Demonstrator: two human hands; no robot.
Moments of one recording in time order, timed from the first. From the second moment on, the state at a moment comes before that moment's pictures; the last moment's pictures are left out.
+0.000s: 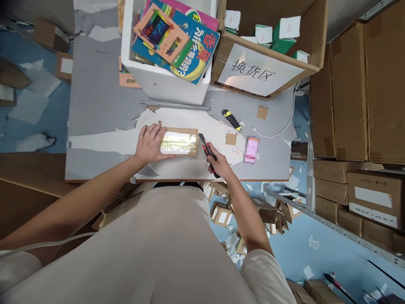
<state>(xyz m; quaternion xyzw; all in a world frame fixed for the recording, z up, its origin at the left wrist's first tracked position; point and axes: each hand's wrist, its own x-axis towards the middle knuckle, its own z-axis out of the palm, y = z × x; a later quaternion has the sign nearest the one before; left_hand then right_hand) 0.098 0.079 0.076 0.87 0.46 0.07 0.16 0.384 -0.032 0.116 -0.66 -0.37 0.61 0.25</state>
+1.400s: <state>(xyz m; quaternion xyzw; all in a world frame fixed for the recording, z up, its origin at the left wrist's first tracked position) 0.106 0.076 0.079 0.87 0.48 0.04 0.15 0.369 -0.026 0.158 -0.68 -0.52 0.52 0.02</state>
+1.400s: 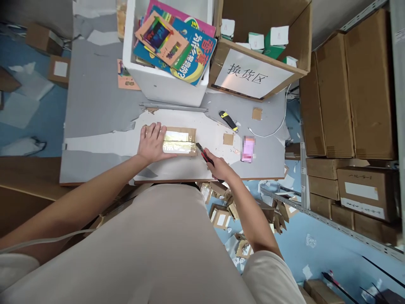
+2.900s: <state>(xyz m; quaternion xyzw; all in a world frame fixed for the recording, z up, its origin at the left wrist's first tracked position) 0.078 0.010 0.076 0.91 0.38 0.09 0.16 0.359 -0.049 0.046 -0.86 -0.48 0.13 0.07</state>
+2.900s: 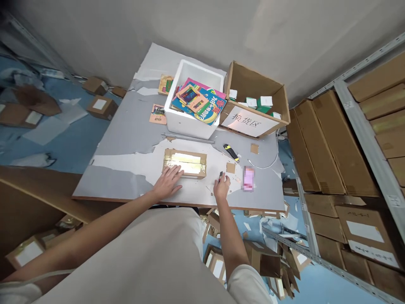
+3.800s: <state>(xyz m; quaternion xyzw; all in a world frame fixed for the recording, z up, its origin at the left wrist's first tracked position) 0.027 0.123 0.102 0.92 0.33 -0.01 0.21 0.306 0.035 0.117 -0.53 -0.84 0.11 0.03</state>
